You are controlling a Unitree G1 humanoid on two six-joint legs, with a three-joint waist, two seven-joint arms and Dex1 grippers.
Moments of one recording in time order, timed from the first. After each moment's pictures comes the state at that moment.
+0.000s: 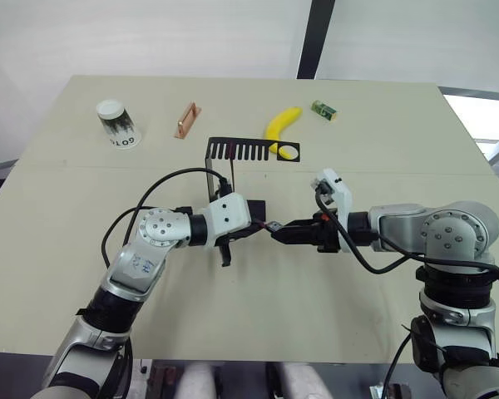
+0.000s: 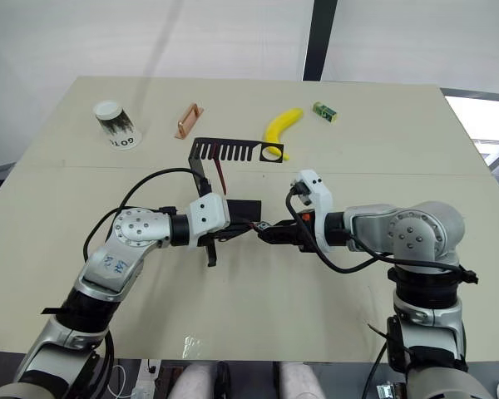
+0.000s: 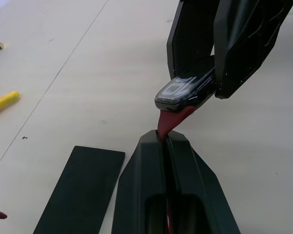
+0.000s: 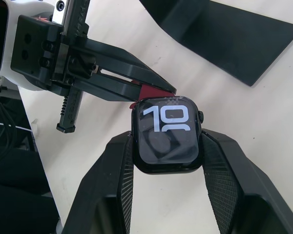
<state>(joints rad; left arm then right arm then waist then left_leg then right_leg) -0.54 0.48 -0.25 -0.20 -0.05 0.38 -0.86 -0.71 -0.45 -0.12 -0.27 0.93 1.61 0.41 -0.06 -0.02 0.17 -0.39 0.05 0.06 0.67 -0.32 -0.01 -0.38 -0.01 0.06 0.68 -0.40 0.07</state>
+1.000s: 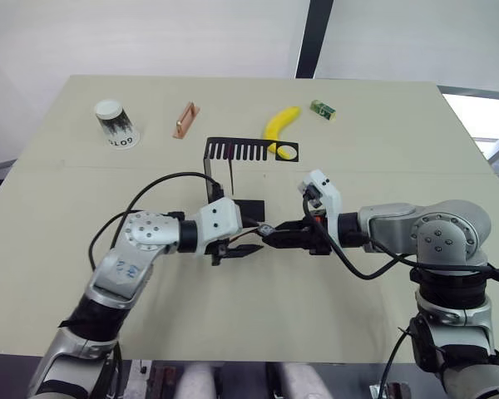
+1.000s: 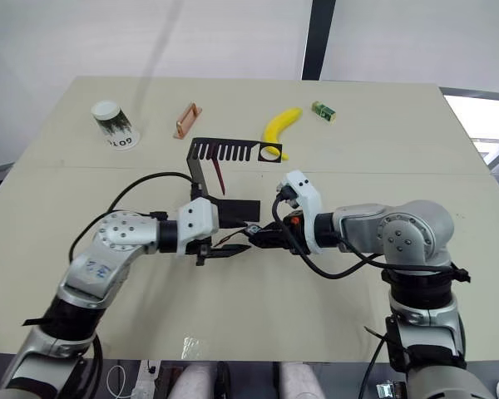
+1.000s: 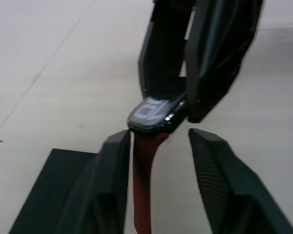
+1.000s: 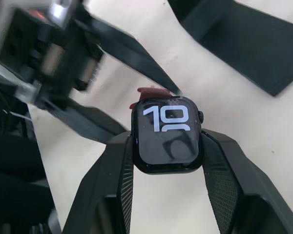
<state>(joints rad) -0.46 0.63 -0.16 -0.34 -0.21 0.47 -1.00 -0.71 -0.56 0.02 -0.36 0.90 1.49 0.49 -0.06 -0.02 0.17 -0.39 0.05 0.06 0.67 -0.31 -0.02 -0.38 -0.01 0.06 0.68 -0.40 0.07</state>
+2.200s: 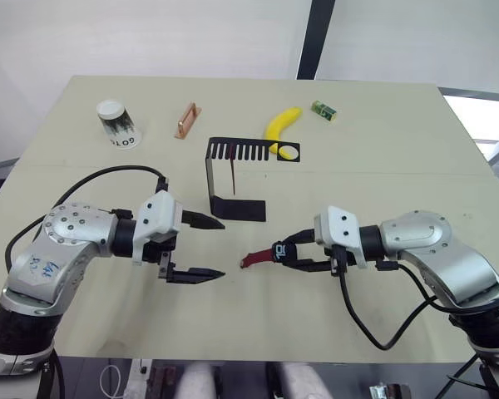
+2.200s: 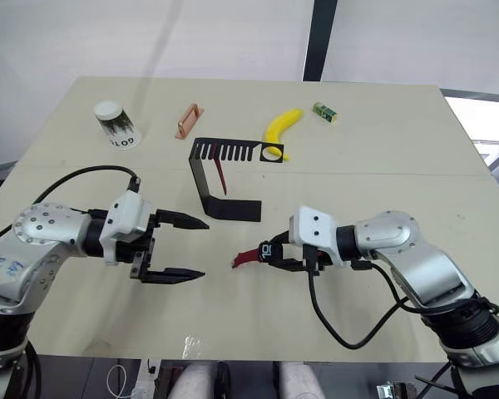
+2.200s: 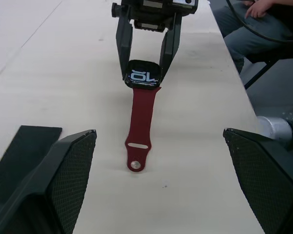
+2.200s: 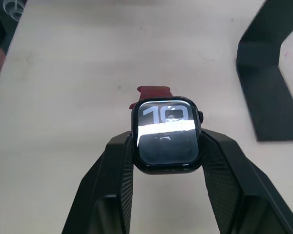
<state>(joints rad) -0.39 0.82 -0.02 -0.38 -0.43 0.44 -1.13 -0.50 -0.80 0.25 -0.38 0.42 0.65 1.05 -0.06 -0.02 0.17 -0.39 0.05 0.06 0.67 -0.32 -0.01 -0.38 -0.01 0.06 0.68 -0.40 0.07</state>
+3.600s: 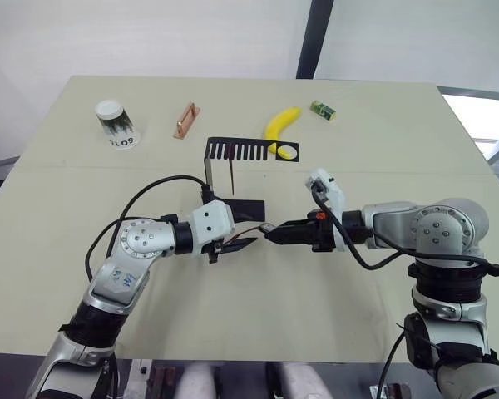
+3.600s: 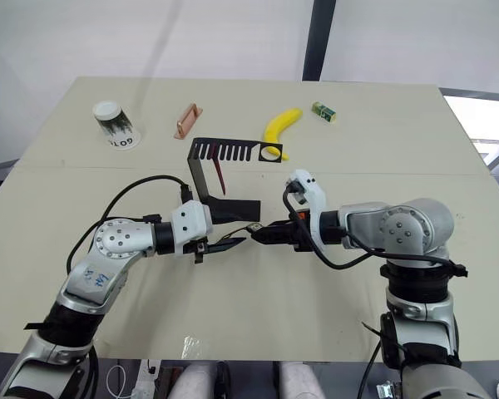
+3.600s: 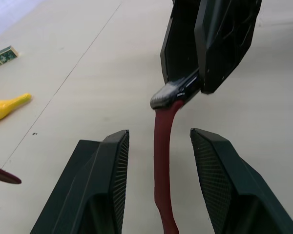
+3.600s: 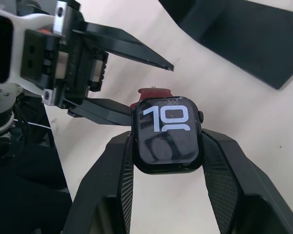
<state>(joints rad) -0.43 0.55 -0.20 -0.22 -0.11 0.28 -0.83 -0.74 -0.43 -0.11 -0.22 0.89 1.61 0.51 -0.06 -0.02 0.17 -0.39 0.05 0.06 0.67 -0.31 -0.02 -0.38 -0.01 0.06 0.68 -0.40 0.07</state>
